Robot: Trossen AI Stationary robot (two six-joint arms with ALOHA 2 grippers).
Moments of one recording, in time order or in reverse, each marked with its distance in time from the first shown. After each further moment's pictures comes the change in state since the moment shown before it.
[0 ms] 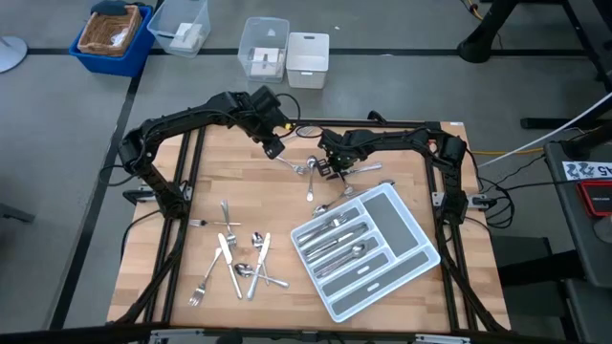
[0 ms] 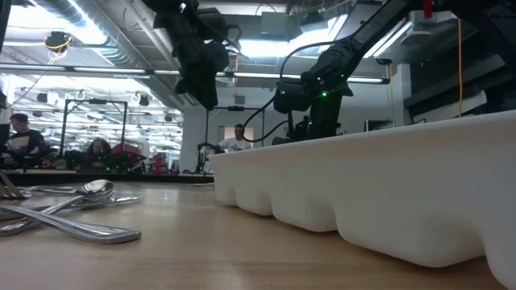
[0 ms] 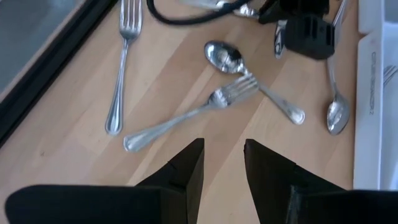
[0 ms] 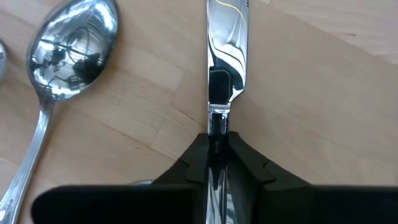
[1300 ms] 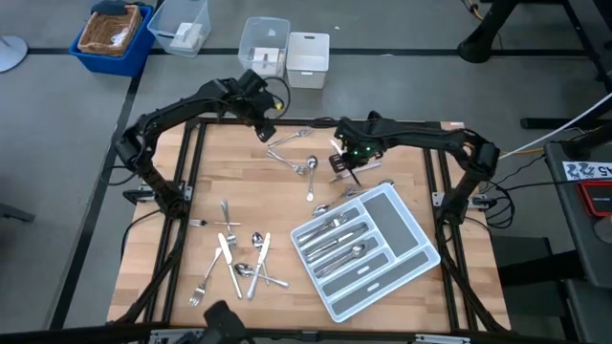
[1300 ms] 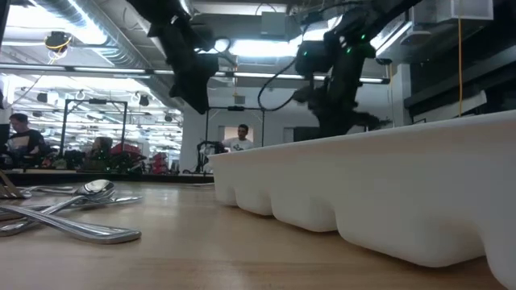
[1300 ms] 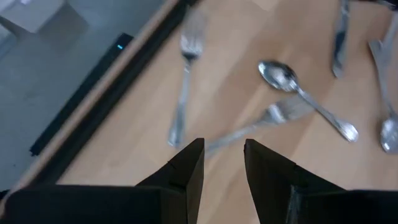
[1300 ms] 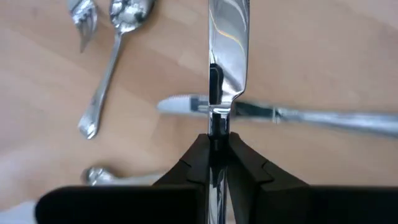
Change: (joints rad) left arm 0.181 0.000 0.000 0.053 0.000 0.156; right arm -0.009 -0.306 -0.002 -0.230 -0.164 0.009
